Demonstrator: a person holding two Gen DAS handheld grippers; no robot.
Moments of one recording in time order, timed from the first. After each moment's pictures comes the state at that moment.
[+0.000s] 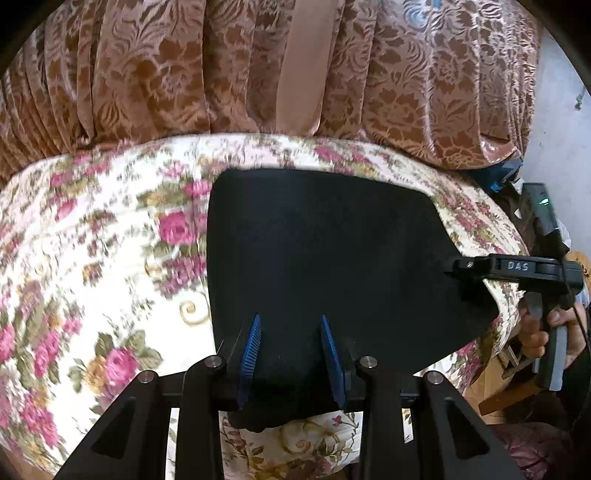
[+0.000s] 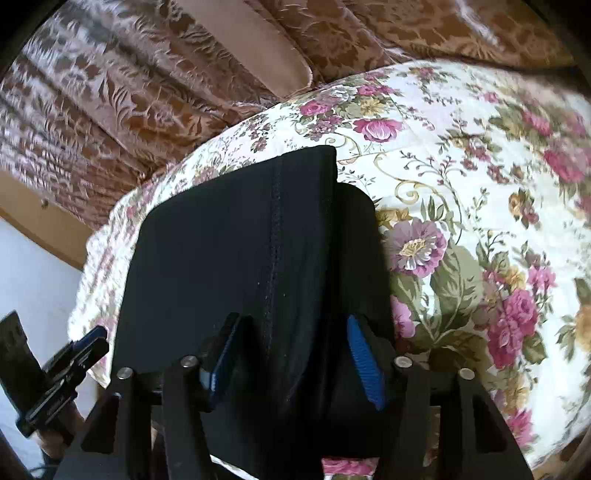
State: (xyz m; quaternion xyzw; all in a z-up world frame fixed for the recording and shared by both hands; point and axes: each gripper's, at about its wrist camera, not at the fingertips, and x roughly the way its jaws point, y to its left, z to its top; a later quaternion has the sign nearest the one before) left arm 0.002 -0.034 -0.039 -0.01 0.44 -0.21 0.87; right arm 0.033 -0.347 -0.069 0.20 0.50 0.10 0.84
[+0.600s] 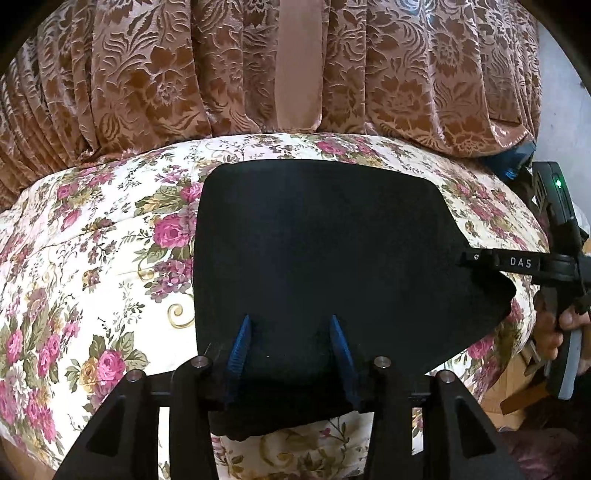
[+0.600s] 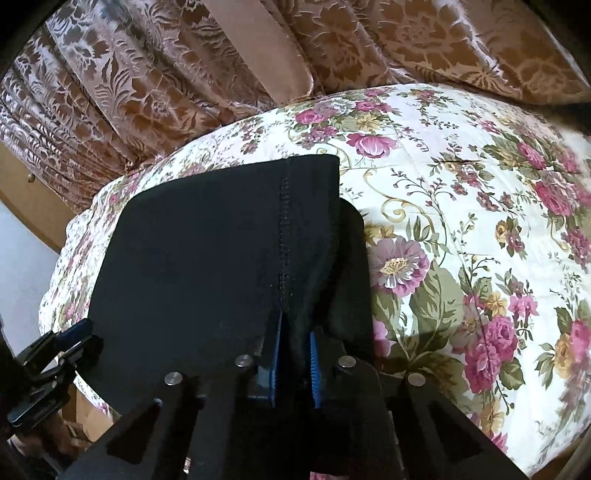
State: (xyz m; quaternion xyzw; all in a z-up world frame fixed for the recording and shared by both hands) left arm -0.006 -0.065 -0.040 0.03 0.43 -0.17 0.88; right arm 0.033 -0.346 -0.075 0.14 0.48 0.08 0.86
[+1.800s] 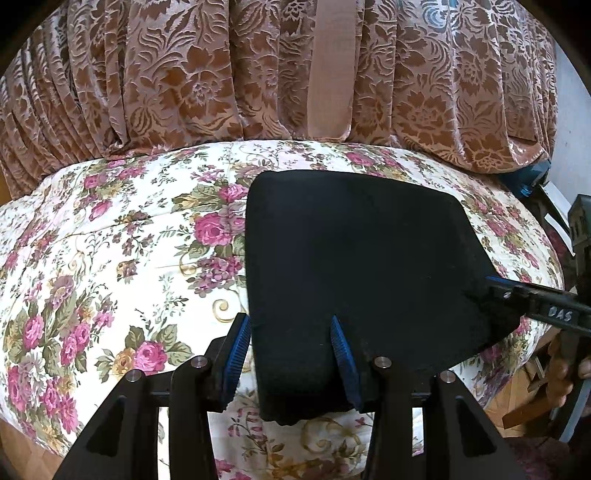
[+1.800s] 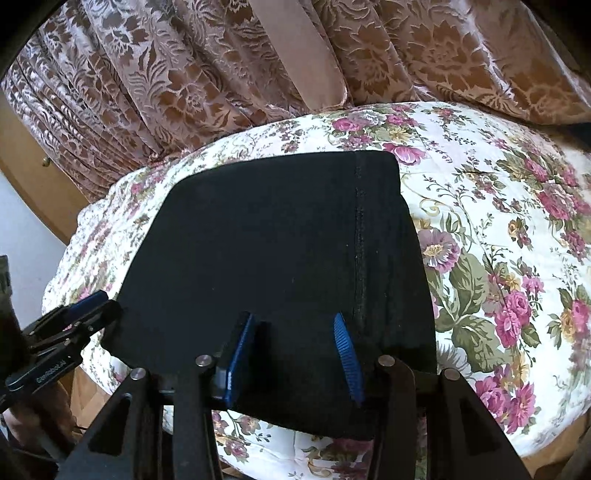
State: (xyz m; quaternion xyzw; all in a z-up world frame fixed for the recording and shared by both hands) left arm -0.008 -0.030 -0.030 0.01 0.43 -0.14 0.89; right arm -0.005 -0.295 -0.053 0.13 0.46 0.09 0.88
